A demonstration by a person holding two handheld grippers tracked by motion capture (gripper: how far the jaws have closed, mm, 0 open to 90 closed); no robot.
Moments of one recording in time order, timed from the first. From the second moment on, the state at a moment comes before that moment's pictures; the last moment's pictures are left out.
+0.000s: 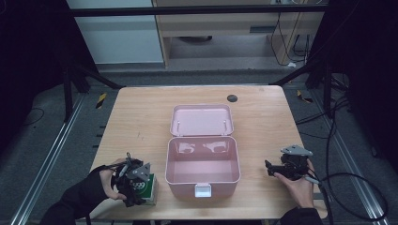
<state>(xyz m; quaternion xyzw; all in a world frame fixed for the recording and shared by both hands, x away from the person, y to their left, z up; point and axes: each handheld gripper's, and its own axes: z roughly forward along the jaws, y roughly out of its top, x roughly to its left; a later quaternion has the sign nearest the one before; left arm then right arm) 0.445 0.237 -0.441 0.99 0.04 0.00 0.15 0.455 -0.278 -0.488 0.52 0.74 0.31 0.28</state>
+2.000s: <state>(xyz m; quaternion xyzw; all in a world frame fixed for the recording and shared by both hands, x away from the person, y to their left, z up) 0.449 0.239 -0.331 0.98 0.06 0.04 0.17 0.455 -0.278 -0.487 0.52 0.74 0.32 0.27</state>
